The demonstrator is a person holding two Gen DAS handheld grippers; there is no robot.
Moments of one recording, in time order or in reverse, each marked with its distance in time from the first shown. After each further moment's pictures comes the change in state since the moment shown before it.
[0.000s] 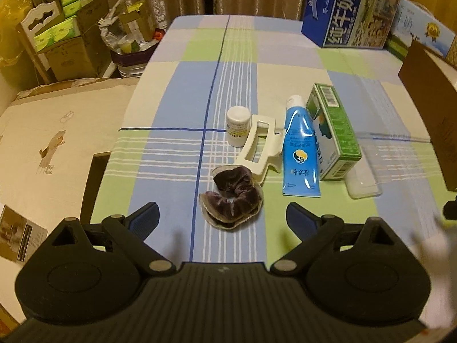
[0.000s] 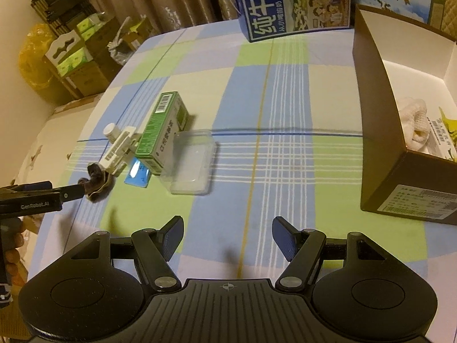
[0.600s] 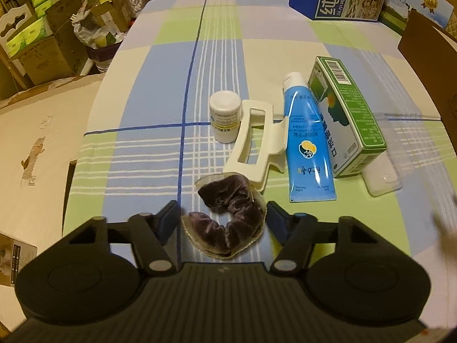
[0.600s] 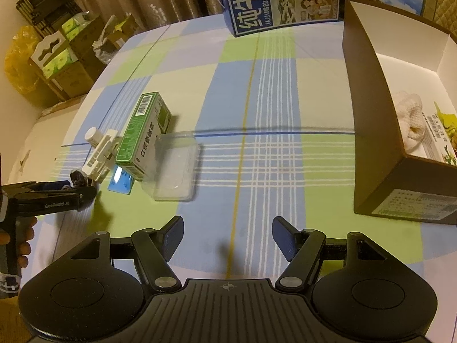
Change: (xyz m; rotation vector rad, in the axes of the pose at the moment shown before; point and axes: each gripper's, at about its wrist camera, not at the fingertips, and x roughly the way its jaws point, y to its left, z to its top) left arm 0.055 -0.005 0.012 0.080 0.067 -0.046; right arm 0.014 -0.006 0.012 0.020 0.022 -0.036
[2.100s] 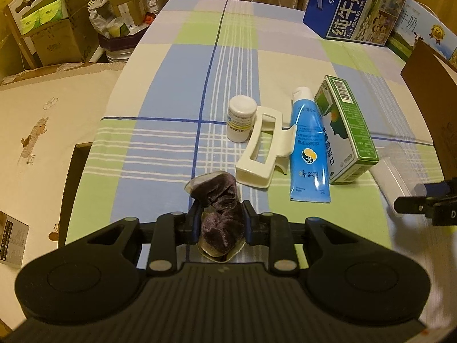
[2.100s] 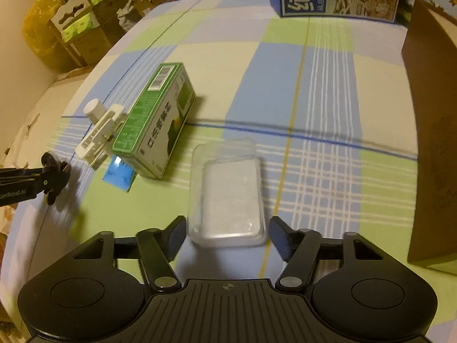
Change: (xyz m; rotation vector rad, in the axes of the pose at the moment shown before) left arm -0.025 0.017 -0.008 -0.117 -0.020 -0.024; right arm 0.071 0.022 0.016 -0.142 0.054 0.041
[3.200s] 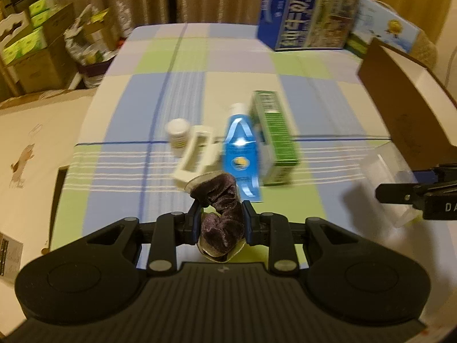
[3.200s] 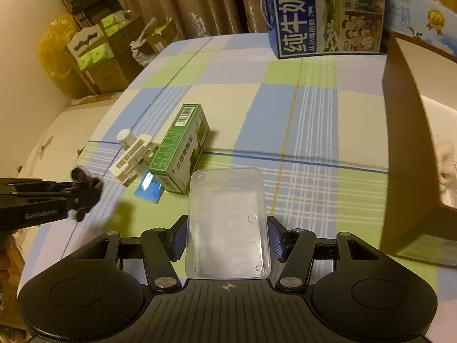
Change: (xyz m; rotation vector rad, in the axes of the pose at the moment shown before) left arm -0.050 -0.061 -0.006 0.092 -0.067 -0.073; right arm -0.078 0.002 -0.023 0.000 -0.137 0.038
